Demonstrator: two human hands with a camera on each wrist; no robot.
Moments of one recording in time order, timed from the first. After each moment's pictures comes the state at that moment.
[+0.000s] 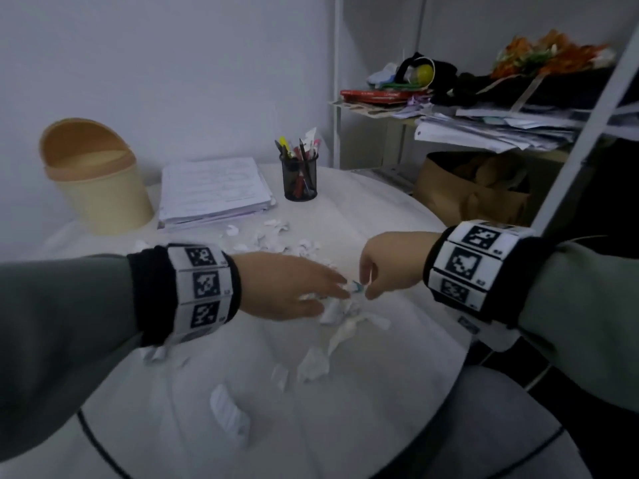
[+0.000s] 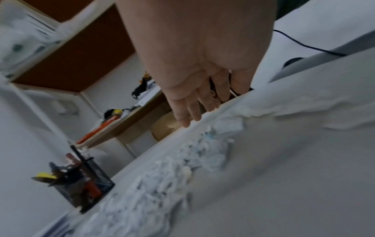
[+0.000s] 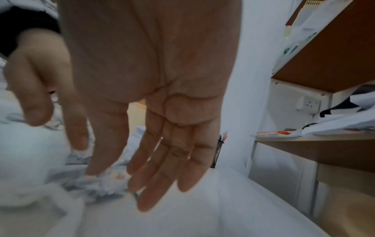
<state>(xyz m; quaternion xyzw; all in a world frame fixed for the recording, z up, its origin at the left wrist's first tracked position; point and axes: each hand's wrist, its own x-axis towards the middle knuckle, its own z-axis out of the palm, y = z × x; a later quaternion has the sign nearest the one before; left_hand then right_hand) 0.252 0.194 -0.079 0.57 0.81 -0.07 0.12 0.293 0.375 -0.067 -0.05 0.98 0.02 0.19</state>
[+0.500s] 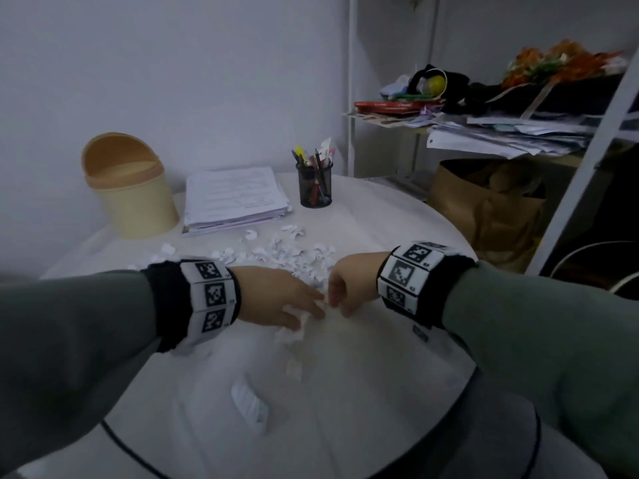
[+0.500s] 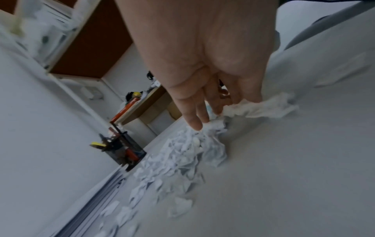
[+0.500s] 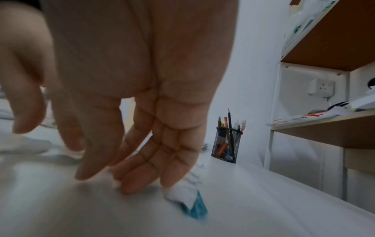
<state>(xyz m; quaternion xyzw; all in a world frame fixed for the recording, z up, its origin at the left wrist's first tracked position) 0.241 0.167 -0.097 0.55 0.81 -0.13 0.15 0.264 0.335 -0.098 -0.12 0.97 -0.05 0.21</state>
